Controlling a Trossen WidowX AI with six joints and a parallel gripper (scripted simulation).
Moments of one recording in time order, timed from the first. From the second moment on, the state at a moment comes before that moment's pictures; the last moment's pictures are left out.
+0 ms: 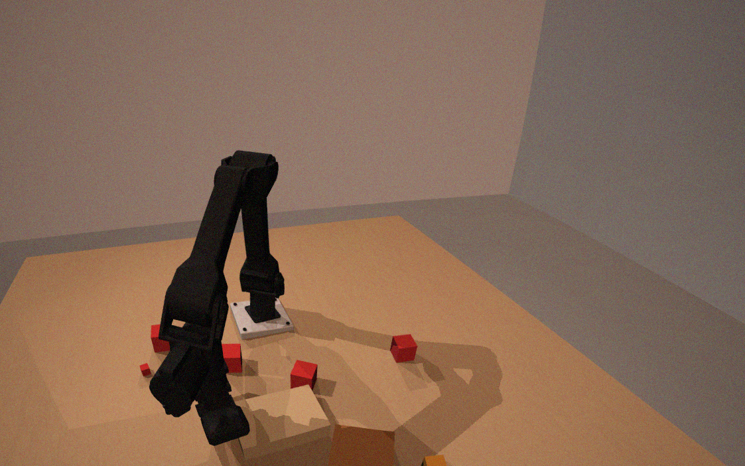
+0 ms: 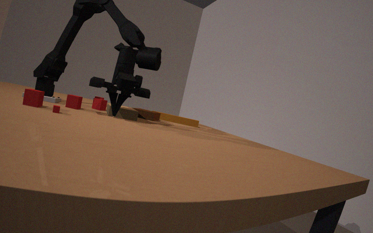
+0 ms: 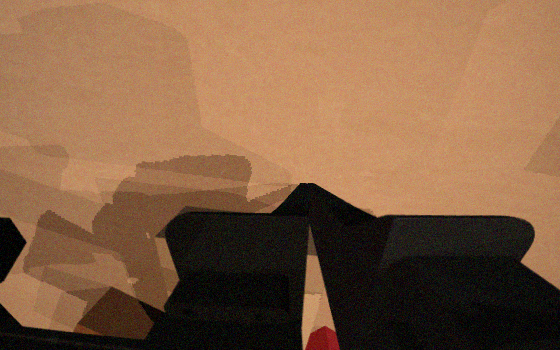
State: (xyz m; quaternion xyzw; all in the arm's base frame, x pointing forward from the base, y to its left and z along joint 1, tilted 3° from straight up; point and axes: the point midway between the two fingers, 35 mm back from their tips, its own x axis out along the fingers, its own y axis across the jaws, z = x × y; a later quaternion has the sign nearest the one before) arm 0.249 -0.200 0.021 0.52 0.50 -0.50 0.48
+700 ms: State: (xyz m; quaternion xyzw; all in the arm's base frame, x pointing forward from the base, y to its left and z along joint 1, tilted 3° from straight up) arm 0.249 -0.233 0.020 0.52 0.50 -0.50 0.48
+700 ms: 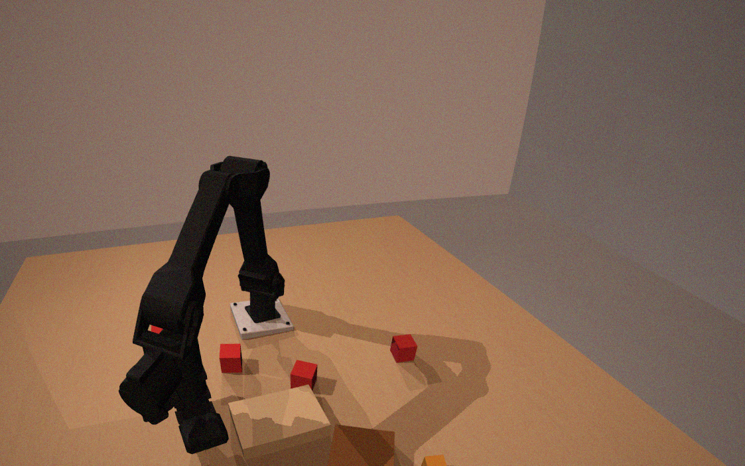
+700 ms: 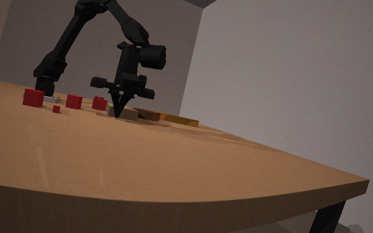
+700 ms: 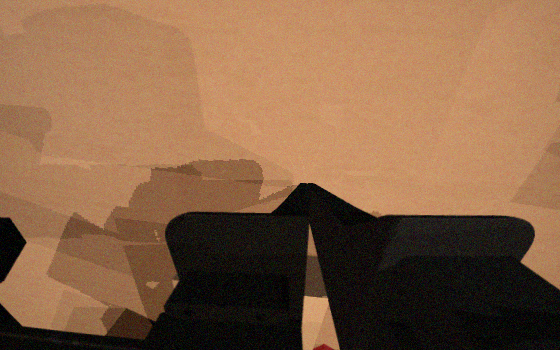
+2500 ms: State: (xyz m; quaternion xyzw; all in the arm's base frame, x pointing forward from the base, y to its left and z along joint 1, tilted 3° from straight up) arm 0.255 -0.177 0.025 0.54 0.47 -0.53 0.46
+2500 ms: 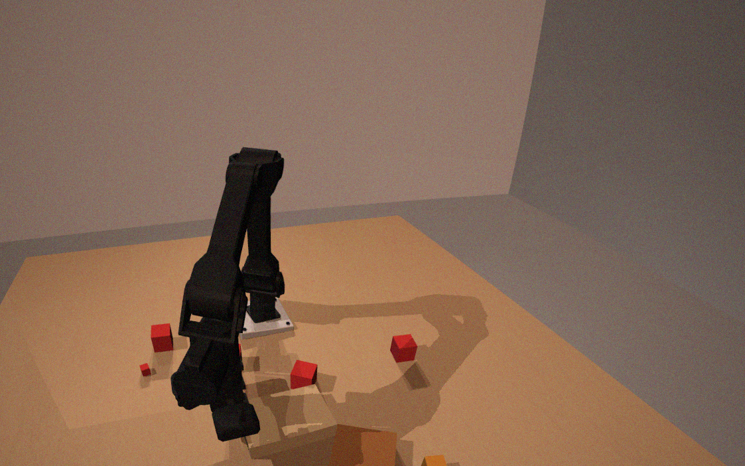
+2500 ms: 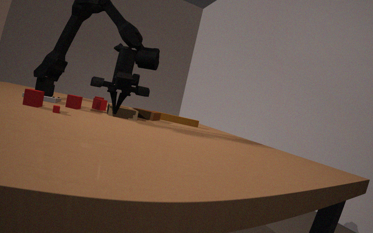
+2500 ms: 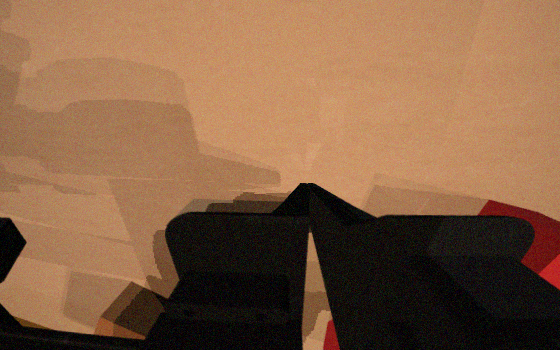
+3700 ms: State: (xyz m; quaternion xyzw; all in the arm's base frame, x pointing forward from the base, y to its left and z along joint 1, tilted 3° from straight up) arm 0.260 -0.153 0.022 0.55 0.47 -0.53 0.45
